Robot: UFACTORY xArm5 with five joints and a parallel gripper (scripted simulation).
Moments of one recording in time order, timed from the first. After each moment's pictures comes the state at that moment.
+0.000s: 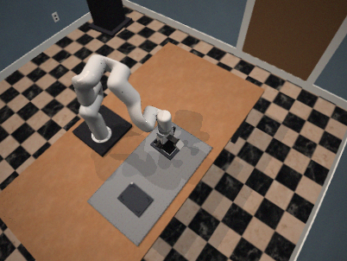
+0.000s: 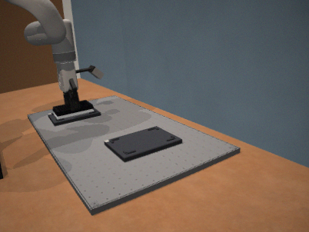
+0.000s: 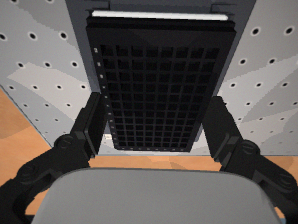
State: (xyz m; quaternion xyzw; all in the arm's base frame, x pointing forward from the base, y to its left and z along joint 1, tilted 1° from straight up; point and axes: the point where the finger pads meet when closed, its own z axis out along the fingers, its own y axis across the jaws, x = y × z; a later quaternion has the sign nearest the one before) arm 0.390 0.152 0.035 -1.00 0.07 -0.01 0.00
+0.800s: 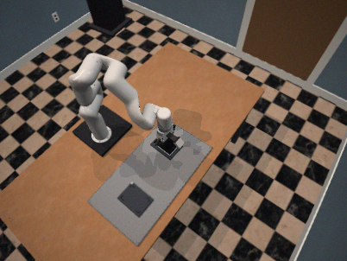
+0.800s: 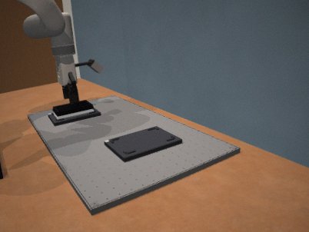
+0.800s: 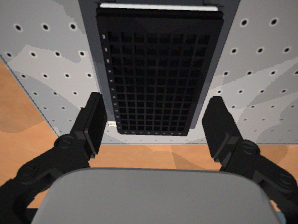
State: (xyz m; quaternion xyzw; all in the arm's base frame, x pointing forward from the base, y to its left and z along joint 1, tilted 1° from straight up) arm 0.389 0.152 0.057 -1.00 0.07 -0.01 0.00
